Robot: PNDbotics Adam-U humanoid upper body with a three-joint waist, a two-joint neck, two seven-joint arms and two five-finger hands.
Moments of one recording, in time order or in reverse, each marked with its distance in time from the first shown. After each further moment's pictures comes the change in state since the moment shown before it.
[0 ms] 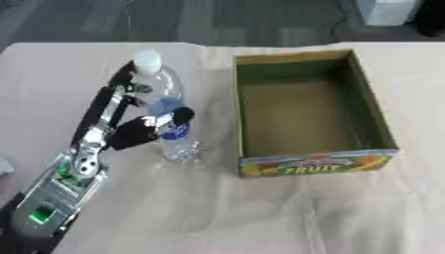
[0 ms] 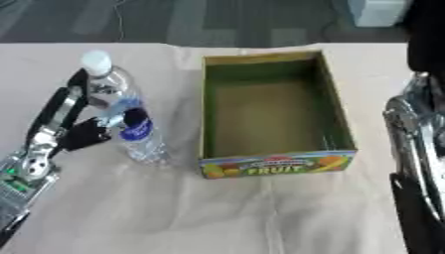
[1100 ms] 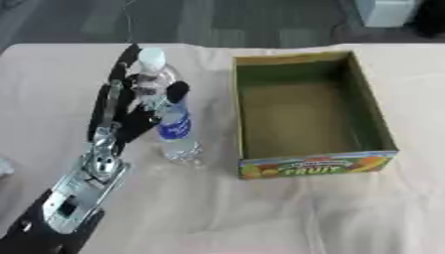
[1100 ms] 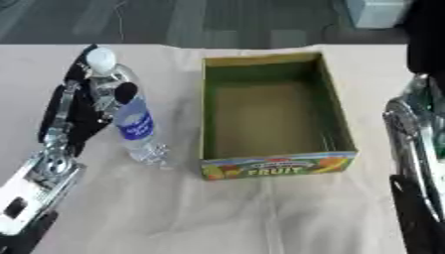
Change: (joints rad) left arm -0.036 -0.099 -0.001 0.063 0.213 -0.171 0.219; right arm 0.000 0.005 -0.001 0.000 0.000 0.000 0.000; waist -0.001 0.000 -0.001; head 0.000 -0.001
